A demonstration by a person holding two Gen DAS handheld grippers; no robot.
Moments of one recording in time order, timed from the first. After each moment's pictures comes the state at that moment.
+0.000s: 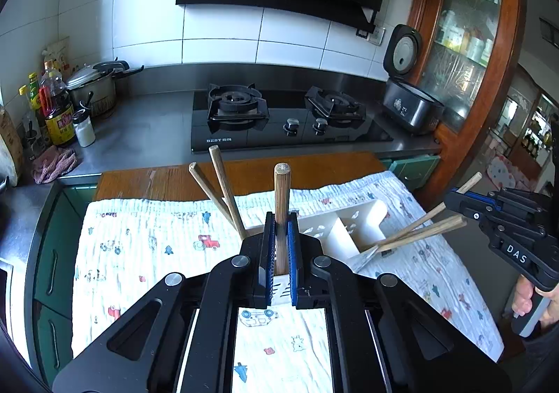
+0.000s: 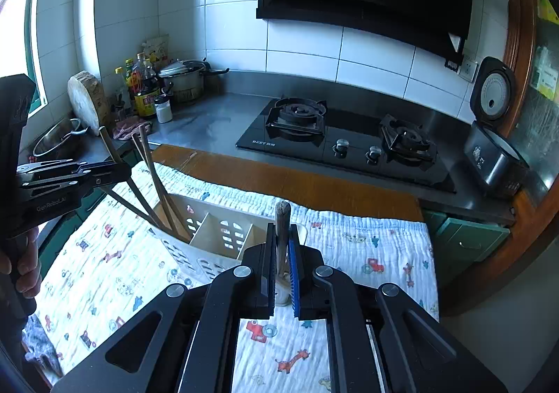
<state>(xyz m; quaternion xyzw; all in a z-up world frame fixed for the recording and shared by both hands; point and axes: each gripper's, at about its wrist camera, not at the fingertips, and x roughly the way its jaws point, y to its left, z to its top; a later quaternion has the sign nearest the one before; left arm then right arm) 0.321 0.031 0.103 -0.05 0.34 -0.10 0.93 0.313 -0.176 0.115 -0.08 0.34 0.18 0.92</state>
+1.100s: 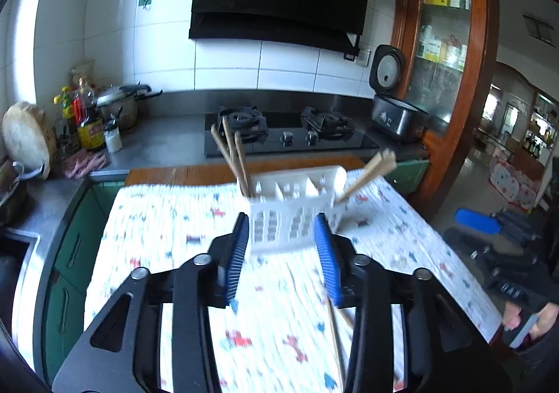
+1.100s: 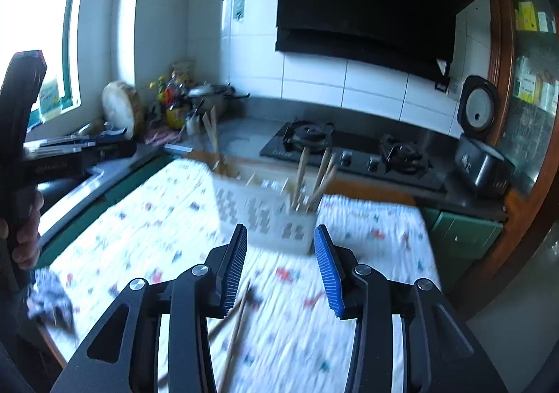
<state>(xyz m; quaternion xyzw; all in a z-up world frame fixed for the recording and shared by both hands) 0.149 0.019 0.111 -0.04 0.28 -0.08 0.96 0.139 -0.202 0.096 -0.08 0.27 0.20 0.94</state>
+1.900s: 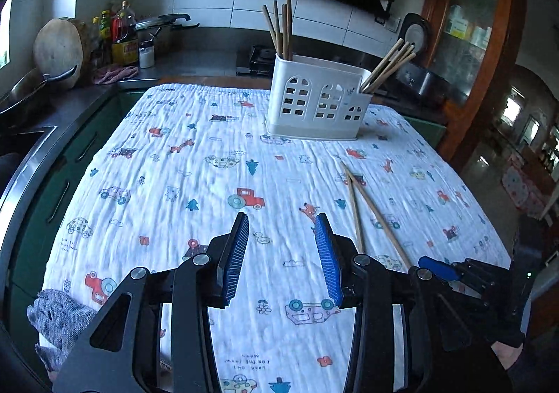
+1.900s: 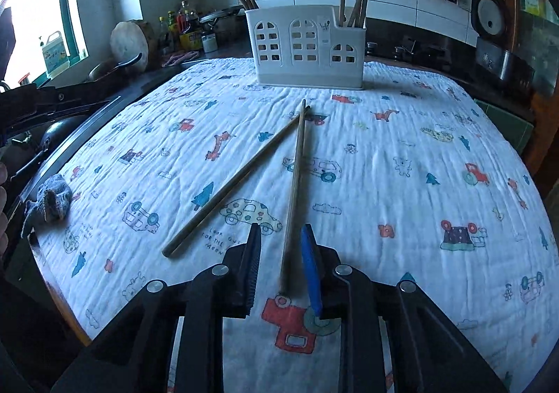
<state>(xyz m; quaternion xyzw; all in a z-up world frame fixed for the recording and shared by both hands) 0.049 0.041 -0.012 -0.08 0.35 -0.04 0.93 0.051 -0.180 -0.088 -0.04 0.39 0.21 0.90</state>
